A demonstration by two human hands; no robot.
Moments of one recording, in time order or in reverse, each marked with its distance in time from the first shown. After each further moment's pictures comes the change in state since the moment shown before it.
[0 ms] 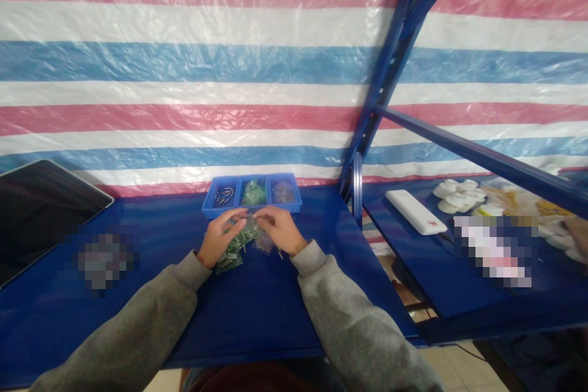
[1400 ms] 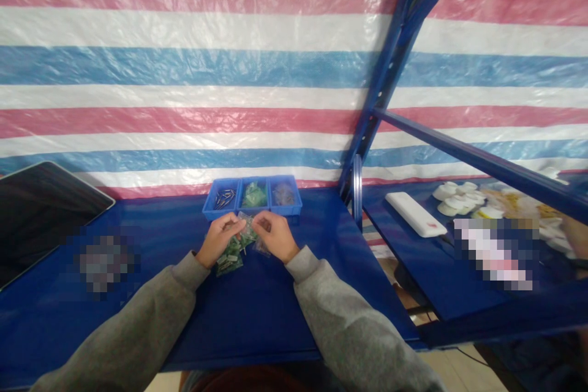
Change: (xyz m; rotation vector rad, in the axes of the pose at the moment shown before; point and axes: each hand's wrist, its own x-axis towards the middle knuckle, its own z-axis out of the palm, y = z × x) left_hand 0.003 -0.002 0.000 -0.201 -0.062 -0.127; right_hand -0.005 -0.003 0.021 0.049 0.109 0.079
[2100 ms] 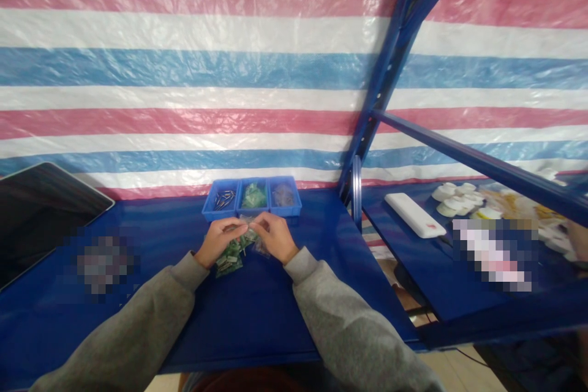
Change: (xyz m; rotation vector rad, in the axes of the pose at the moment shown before) left_hand 0.000 0.001 -0.002 -0.020 -0.068 -0.031; right_hand 0.000 0.002 0.000 -0.071 -0.004 -0.041
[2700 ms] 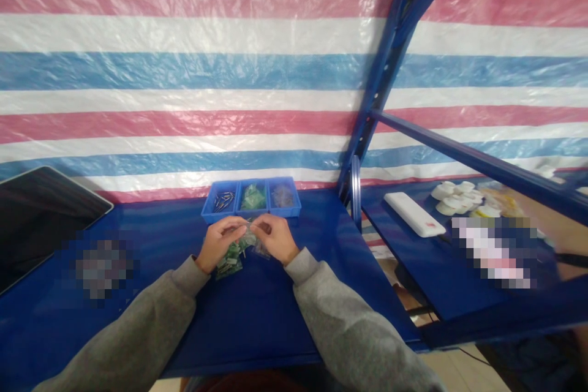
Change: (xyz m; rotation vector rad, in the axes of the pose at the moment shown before) left_hand -0.004 -0.001 0.005 0.014 0.094 0.071; right_hand -0.001 0.002 -0.001 0.043 0.003 -0.001
